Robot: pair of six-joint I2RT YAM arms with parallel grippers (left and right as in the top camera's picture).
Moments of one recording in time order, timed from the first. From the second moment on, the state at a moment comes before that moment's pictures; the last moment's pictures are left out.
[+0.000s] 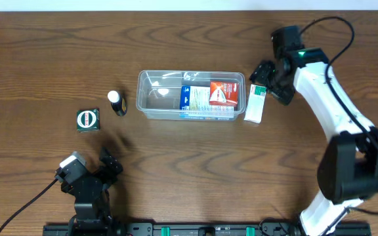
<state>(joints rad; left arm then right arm) -0.04 0.01 0.17 -0.64 -0.37 -0.50 0.17 1.91 1.49 -0.91 -0.03 0.85</state>
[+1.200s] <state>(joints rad) -0.04 0.01 0.17 -0.64 -0.37 -0.50 0.03 2.09 1.49 -1.01 -0.10 0.72</state>
